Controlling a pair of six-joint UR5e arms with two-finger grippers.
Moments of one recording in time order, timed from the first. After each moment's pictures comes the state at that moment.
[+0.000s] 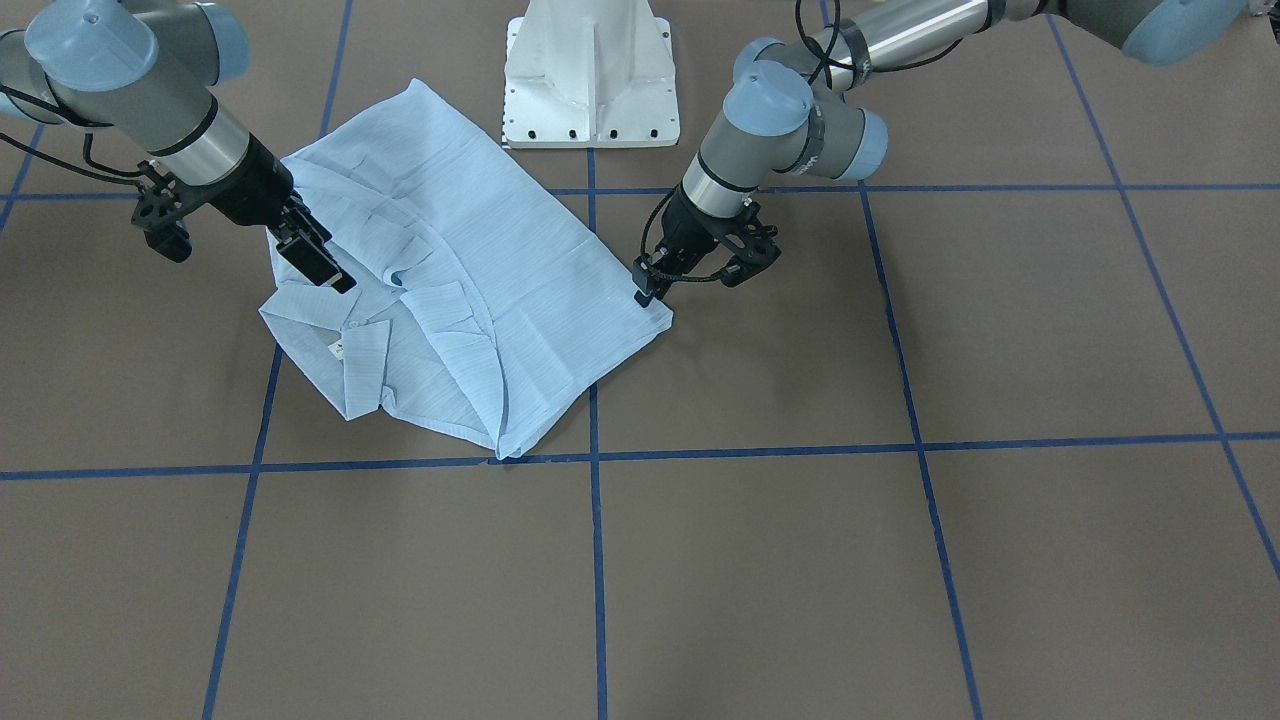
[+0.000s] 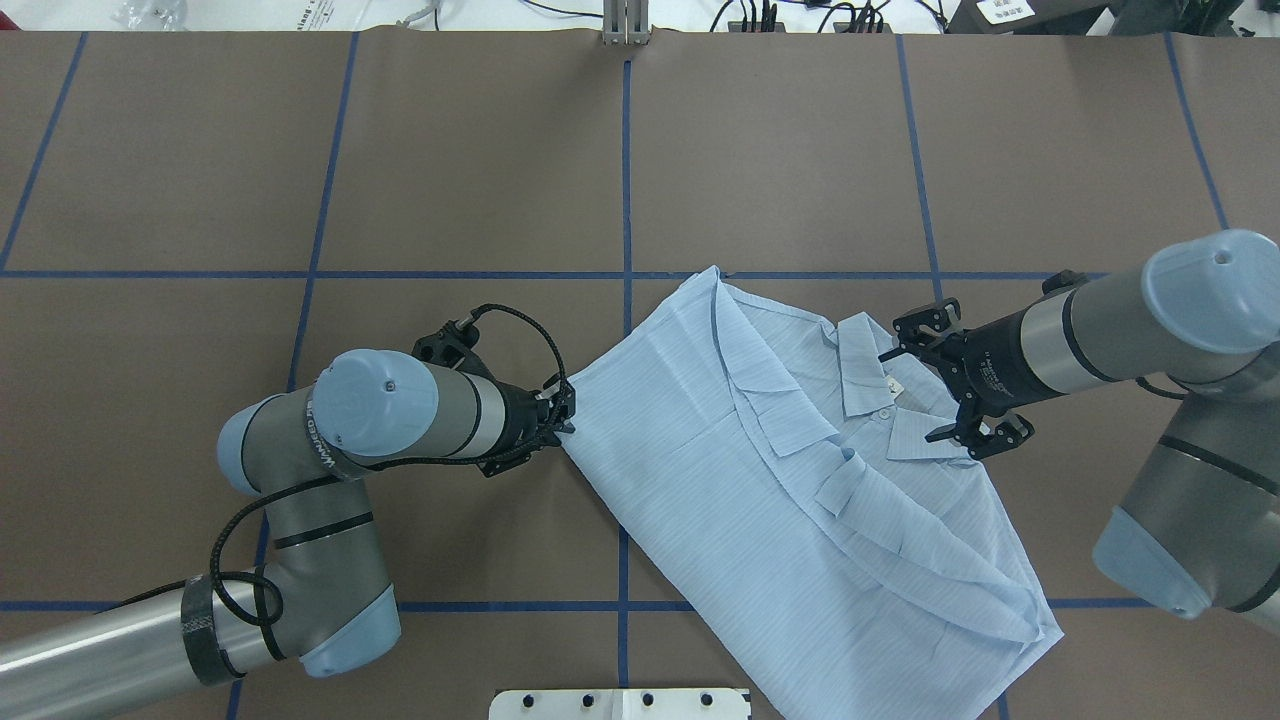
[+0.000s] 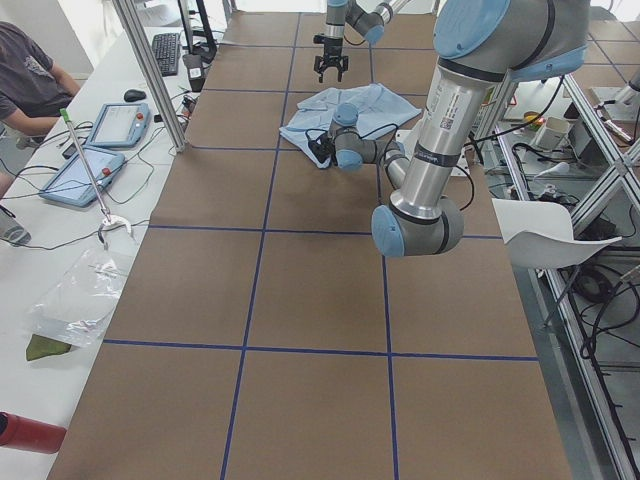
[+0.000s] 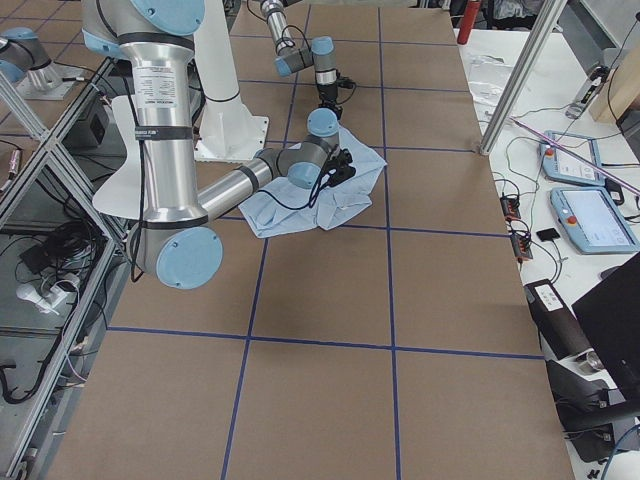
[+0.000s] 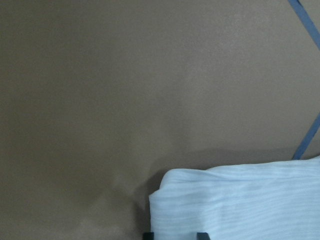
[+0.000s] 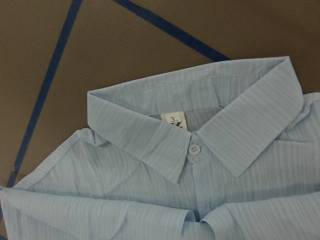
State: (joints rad) left arm -0.41 -2.08 -1.60 -2.19 -1.76 -2.05; right arm 0.70 -1.49 1.95 -1.02 2.09 2.24
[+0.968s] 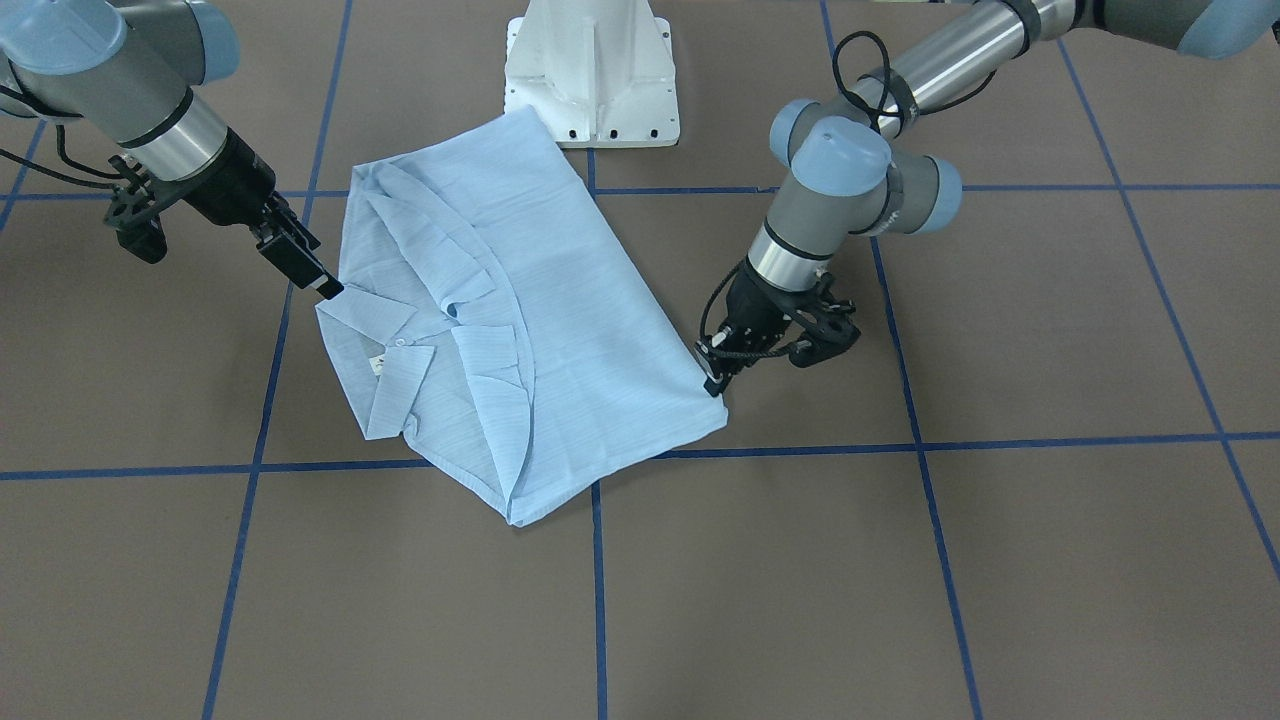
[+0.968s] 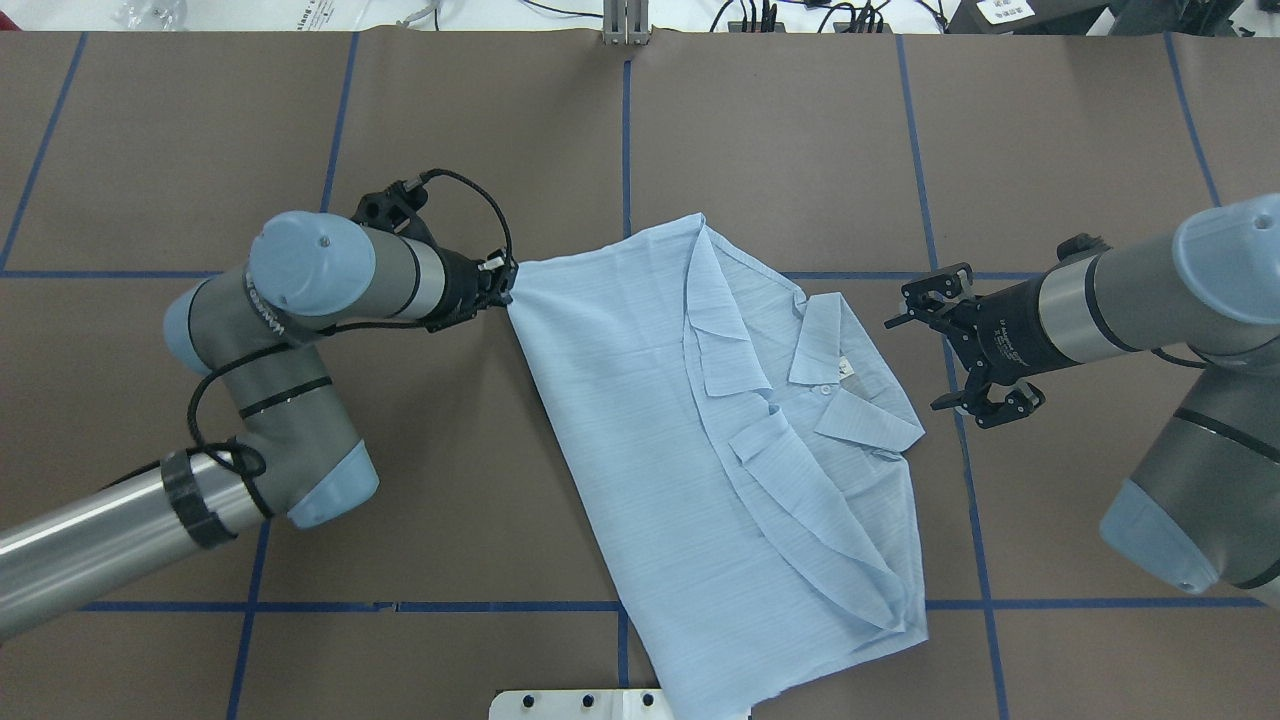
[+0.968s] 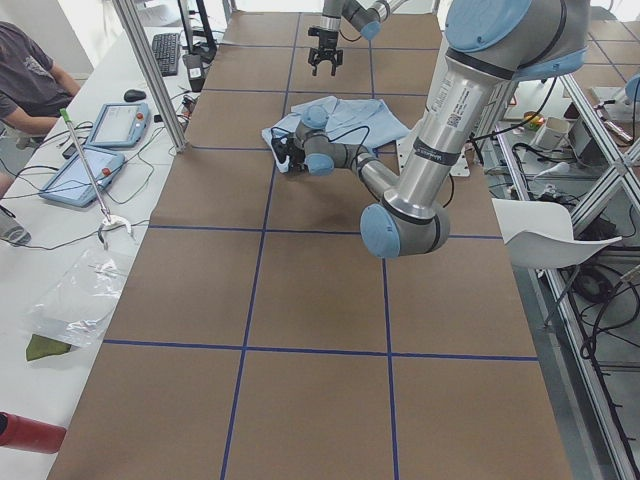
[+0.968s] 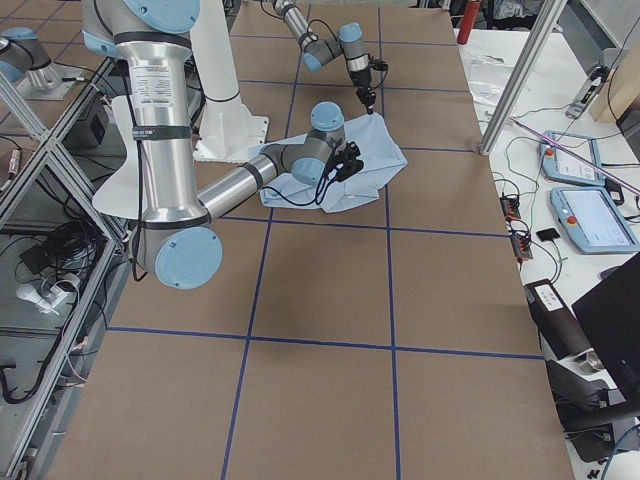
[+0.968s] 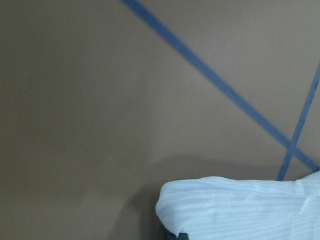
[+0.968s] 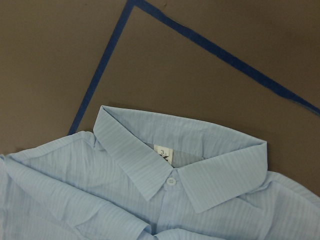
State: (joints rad) left arm -0.65 -2.16 -1.41 -2.28 -1.76 -1.75; right arm 0.75 -1.47 1.97 -1.02 2.10 2.20
